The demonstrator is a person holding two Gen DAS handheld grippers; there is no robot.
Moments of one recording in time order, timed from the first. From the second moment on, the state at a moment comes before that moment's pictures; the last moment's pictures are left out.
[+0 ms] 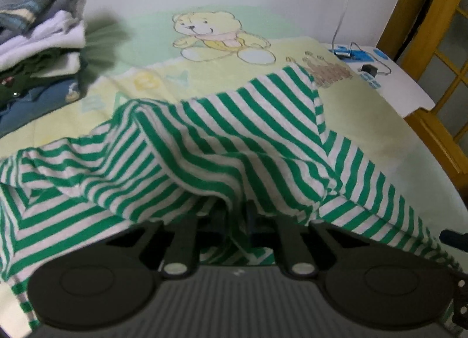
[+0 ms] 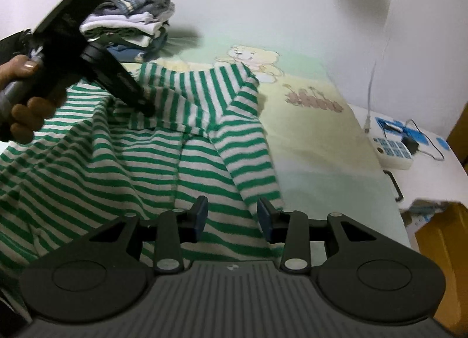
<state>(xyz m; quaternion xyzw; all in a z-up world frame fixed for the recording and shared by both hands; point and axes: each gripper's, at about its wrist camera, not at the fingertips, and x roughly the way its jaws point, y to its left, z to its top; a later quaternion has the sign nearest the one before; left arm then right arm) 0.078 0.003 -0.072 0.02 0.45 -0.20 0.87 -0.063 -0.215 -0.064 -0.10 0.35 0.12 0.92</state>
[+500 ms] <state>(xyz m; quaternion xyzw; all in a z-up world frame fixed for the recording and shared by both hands) 0.074 0.024 -0.073 0.00 0.46 -0.23 0.86 -0.105 -0.244 -0.075 -0.11 0.41 0.03 0.91</state>
